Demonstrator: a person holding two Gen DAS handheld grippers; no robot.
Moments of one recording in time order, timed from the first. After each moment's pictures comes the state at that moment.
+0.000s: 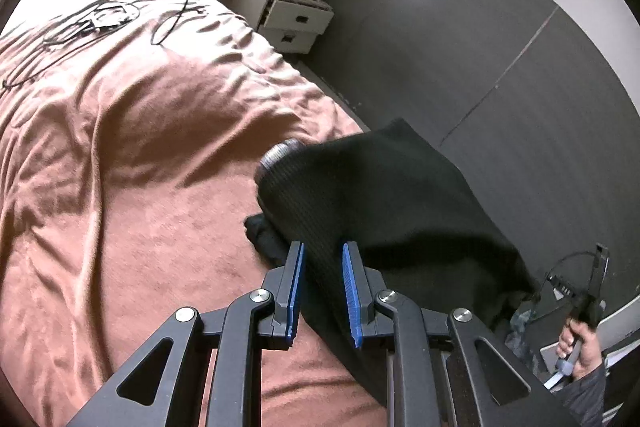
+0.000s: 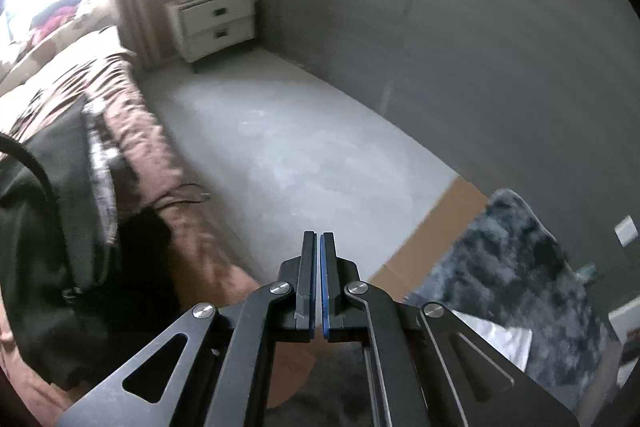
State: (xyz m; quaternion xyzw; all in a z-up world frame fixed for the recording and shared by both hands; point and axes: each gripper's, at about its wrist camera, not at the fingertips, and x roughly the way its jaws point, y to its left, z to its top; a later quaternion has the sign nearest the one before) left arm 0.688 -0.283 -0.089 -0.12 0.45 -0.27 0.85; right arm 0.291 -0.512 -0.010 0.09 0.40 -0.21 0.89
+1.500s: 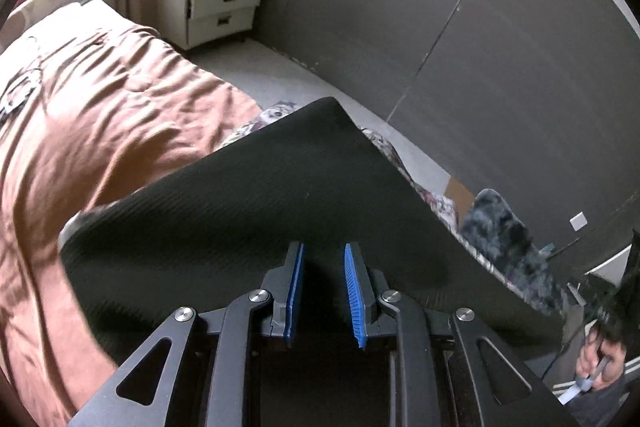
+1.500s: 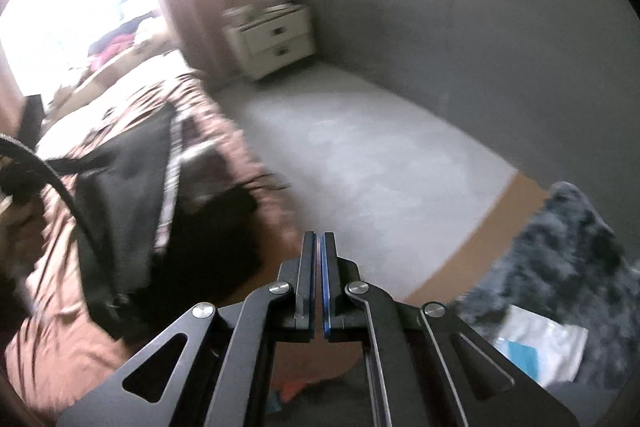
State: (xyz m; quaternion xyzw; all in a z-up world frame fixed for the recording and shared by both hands) left arm 0.708 -0.433 -0.073 0.01 0.48 -0.32 0.82; right arm 0.226 -0.482 0.002 0.14 0.35 -0.06 0.92
